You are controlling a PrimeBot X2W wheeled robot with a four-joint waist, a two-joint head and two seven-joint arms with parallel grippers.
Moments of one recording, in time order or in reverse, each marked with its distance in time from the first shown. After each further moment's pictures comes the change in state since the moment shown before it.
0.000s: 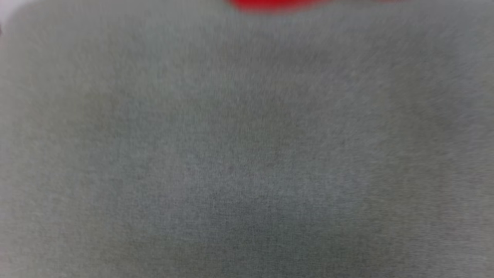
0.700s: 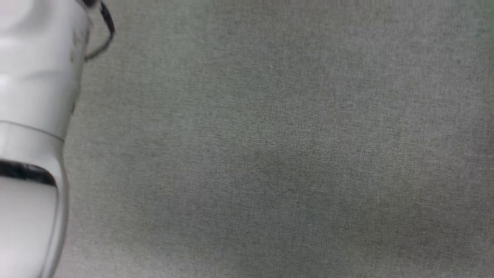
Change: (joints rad) left arm 0.157 -0.099 -0.029 0.258 -0.088 -0.097 -0.152; right arm 0.279 -0.027 -0.020 -0.086 0.074 0.000 0.118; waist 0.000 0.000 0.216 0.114
